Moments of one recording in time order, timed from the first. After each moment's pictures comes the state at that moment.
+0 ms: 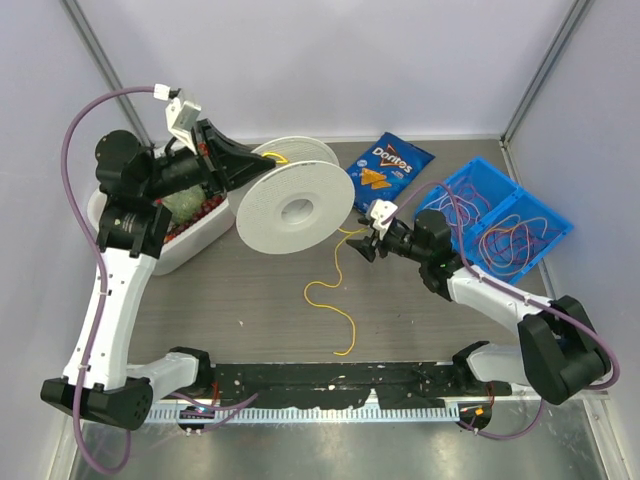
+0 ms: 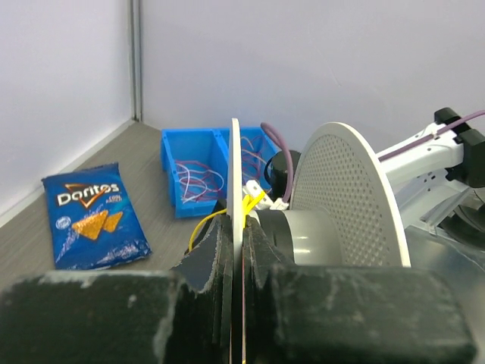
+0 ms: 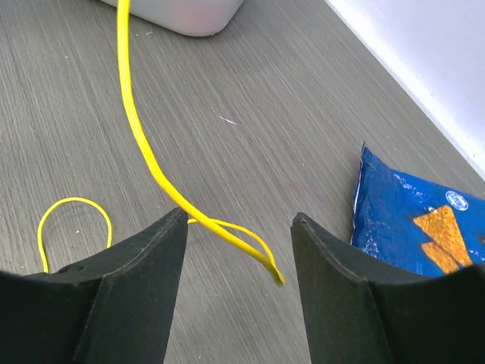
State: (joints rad) left arm -0.19 1.13 1.45 -0.08 1.01 -0.40; right arm 0.47 1.26 0.58 0.50 -0.54 -0.33
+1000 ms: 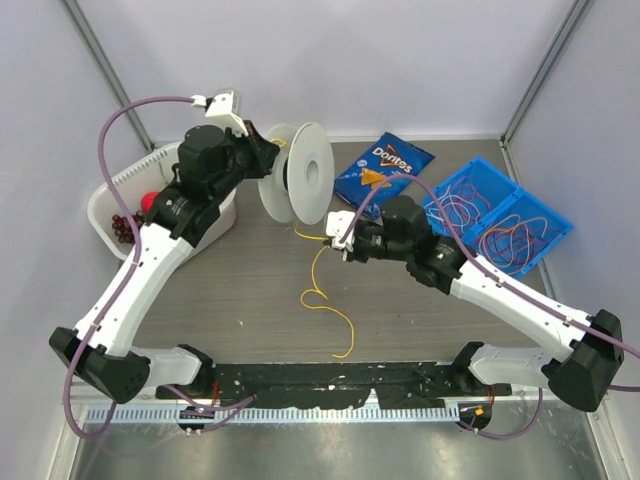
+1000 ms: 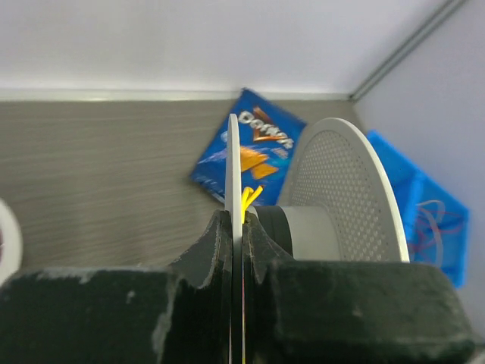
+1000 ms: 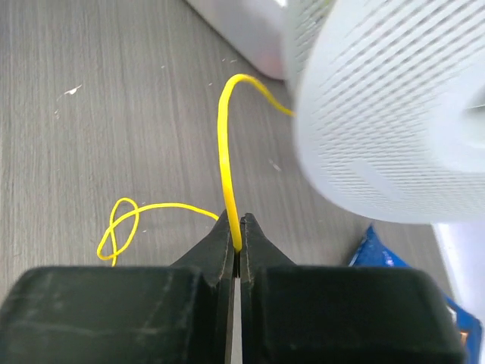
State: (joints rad) left arm -0.48 1.27 1.50 -0.34 -0.04 -0.43; right arm 0.80 1.18 0.97 -0.15 -0.40 -0.59
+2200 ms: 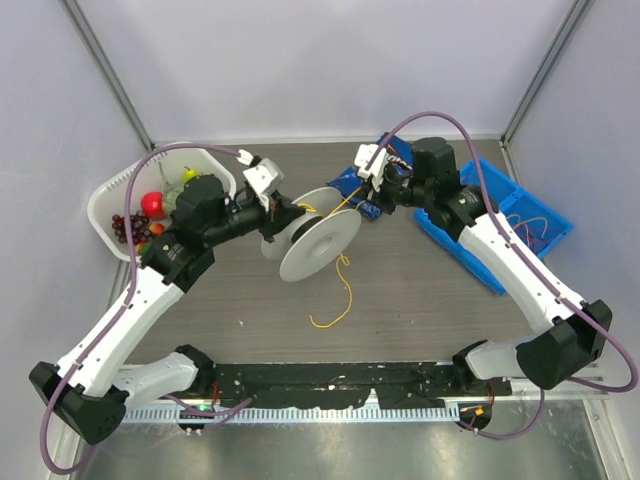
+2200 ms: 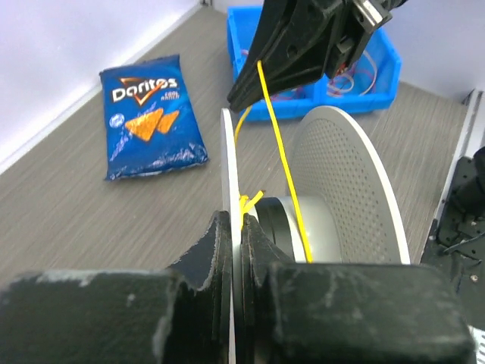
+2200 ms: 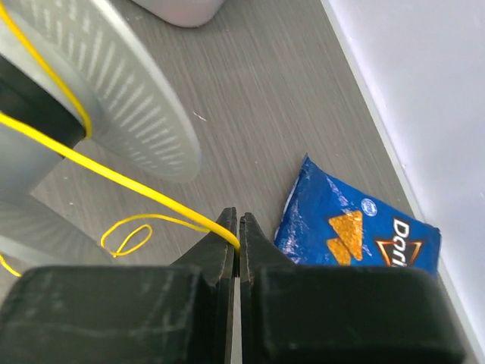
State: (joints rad) left arm -0.58 1.04 1.13 -0.28 0.42 0.08; right arm 0.49 1.34 1.35 -0.45 -0.47 -0.62
